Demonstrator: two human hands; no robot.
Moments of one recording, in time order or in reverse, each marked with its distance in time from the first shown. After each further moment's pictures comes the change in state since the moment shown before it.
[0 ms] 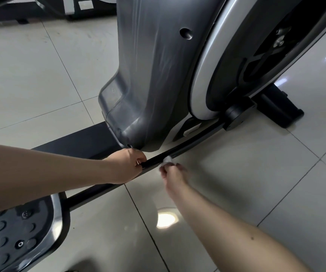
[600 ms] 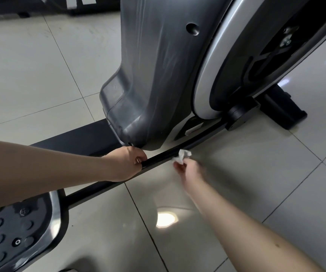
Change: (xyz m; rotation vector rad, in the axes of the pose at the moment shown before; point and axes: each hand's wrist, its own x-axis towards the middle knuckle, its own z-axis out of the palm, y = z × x) left_hand 0.003 -0.004 0.001 -0.065 -0.010 -0.014; right_hand 0.019 -0.026 -0.026 0.181 0.049 -0.010
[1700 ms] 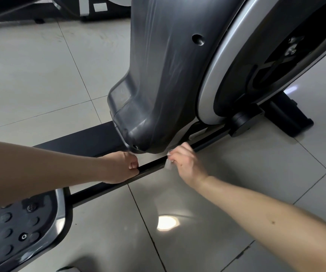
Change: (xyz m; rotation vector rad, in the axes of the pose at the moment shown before) left_hand -0.018 -0.011 -0.012 0.123 -0.133 -0.123; right_hand 0.024 -0.022 -0.004 -1.325 -0.700 -1.473
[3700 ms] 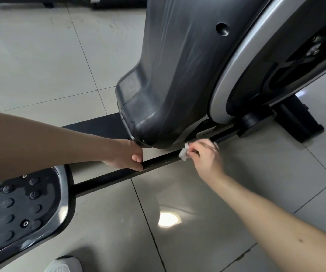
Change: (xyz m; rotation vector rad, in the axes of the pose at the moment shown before) left_hand -0.001 -0.008 -0.029 0.084 -0.194 0.119; right_hand -0.005 0.006 -0.028 -0.124 0.112 0.234
